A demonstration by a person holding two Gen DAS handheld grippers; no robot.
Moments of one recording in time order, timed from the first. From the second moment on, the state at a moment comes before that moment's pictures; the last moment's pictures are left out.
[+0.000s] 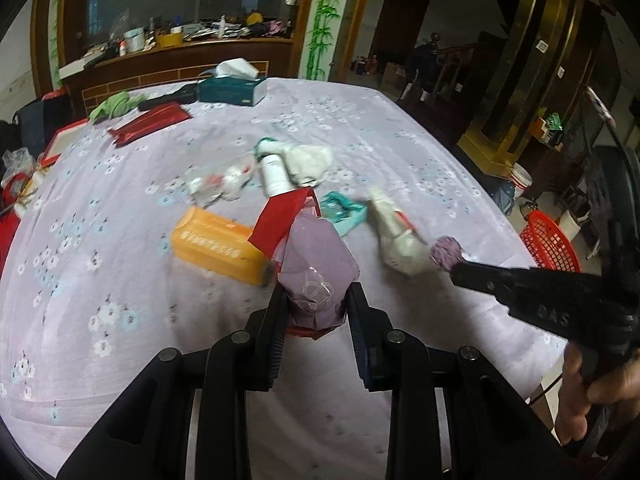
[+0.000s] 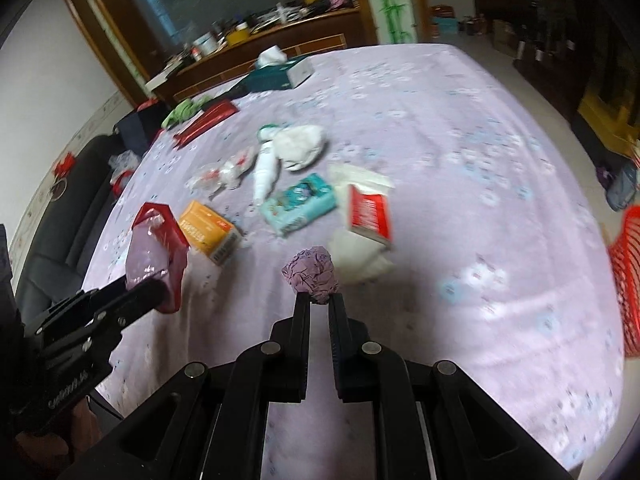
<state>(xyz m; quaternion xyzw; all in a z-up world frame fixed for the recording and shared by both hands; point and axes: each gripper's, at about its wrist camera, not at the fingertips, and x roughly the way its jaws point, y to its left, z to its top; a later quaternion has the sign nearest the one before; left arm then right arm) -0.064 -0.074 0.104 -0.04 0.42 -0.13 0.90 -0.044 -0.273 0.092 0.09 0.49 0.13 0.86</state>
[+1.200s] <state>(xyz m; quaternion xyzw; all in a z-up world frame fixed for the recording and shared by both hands) -0.065 -0.204 0.129 0.02 0.40 -0.20 0.89 -0.092 -0.392 0.125 0.14 0.44 0.07 0.89</state>
